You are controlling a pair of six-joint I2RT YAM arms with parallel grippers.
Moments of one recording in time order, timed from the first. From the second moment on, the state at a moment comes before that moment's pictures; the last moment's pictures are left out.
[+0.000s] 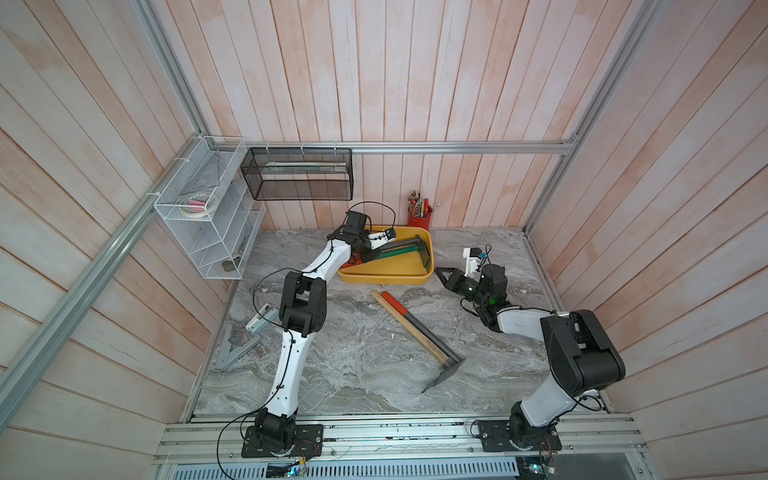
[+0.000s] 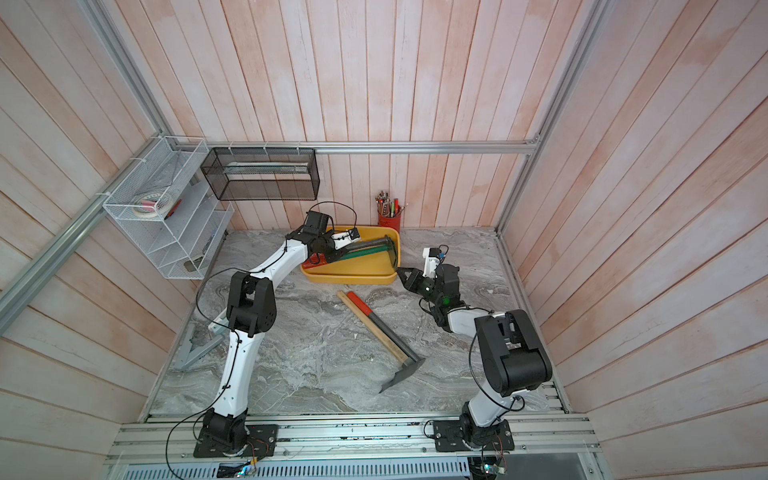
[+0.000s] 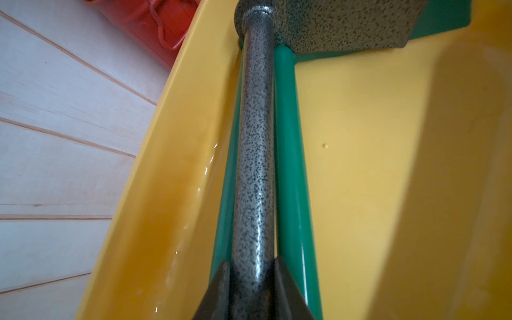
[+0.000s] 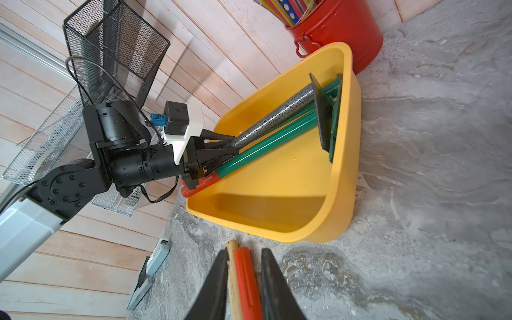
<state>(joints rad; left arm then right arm) -0.32 2.46 2.19 -0.53 0.31 0.93 0.25 1.66 0.72 0.71 -0.50 0.77</state>
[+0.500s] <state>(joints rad) -0.33 2.42 2.17 -0.51 0.26 0.93 0.25 1.66 0.72 0.72 -0.50 0.78</state>
